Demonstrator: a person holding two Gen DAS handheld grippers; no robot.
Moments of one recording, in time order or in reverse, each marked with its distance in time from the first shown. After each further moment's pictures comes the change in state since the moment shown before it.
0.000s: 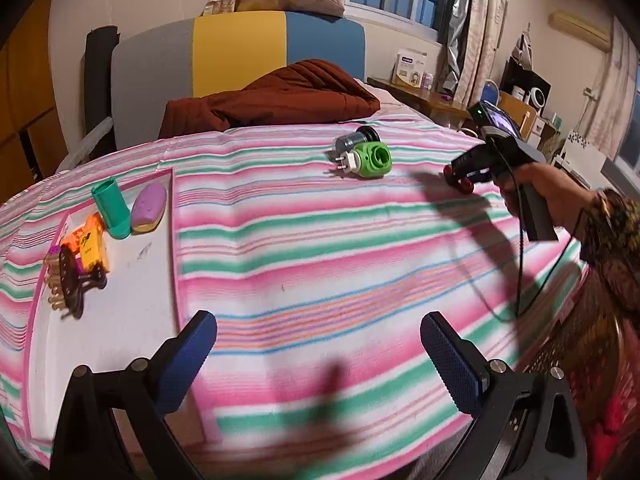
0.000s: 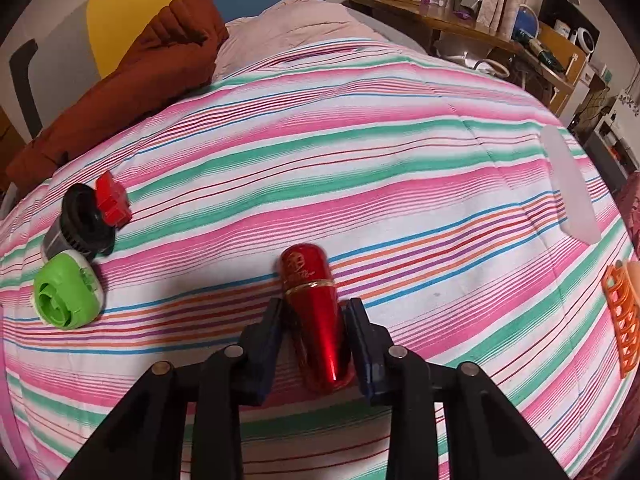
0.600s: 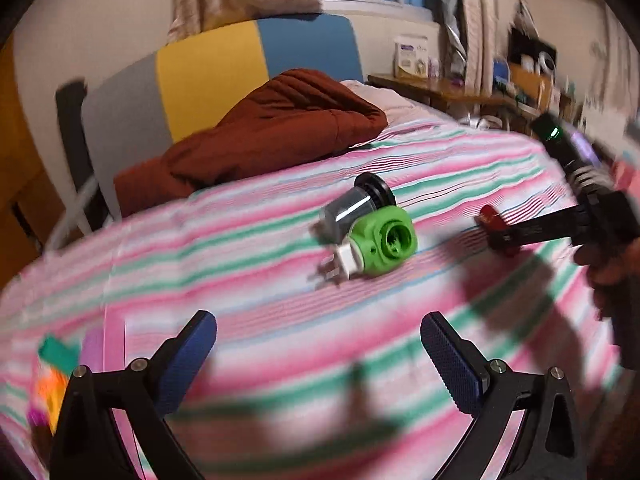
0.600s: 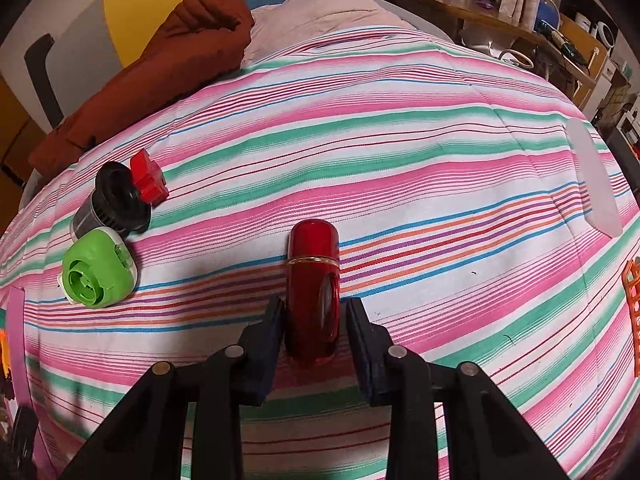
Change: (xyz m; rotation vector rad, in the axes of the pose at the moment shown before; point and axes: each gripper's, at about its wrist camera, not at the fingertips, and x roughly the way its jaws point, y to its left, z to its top) left arm 0.132 -0.057 0.124 0.184 -0.020 0.143; right arm -0.007 0.014 -0.008 -0.019 0.047 0.081
